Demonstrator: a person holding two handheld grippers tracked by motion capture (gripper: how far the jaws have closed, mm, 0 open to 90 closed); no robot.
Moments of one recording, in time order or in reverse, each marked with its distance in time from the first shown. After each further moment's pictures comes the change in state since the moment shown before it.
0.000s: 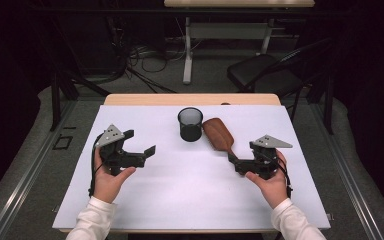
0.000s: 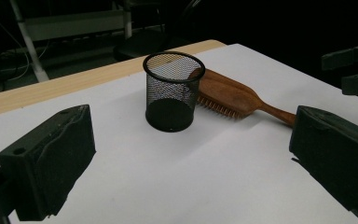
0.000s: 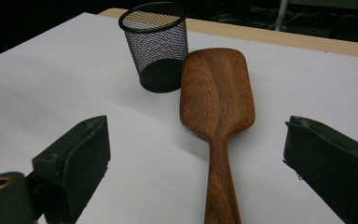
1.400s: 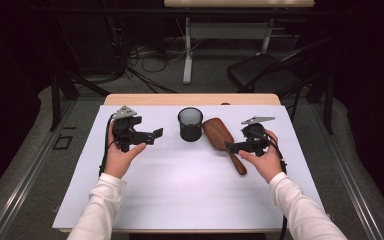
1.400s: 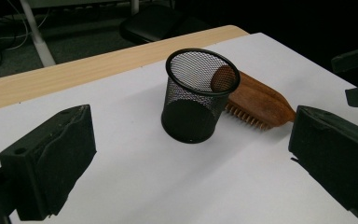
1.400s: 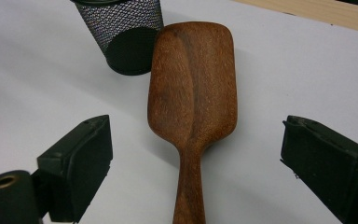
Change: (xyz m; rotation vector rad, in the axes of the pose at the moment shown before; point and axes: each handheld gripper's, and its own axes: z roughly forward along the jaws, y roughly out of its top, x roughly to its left) left arm 0.031 0.030 0.054 0.106 0.019 -0.070; right arm -0.020 0.040 0.049 0.249 -0.042 -0.016
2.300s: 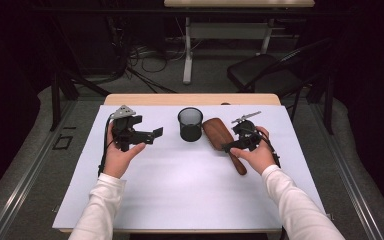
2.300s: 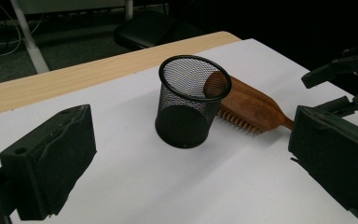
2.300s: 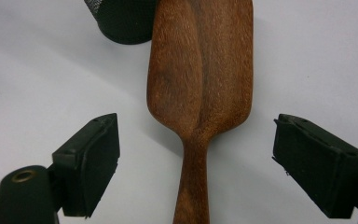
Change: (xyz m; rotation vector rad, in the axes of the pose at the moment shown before) left arm -0.003 0.001 -0.003 -0.018 -0.025 0.009; right arm 0.005 0.012 0.024 0.173 0.000 -0.044
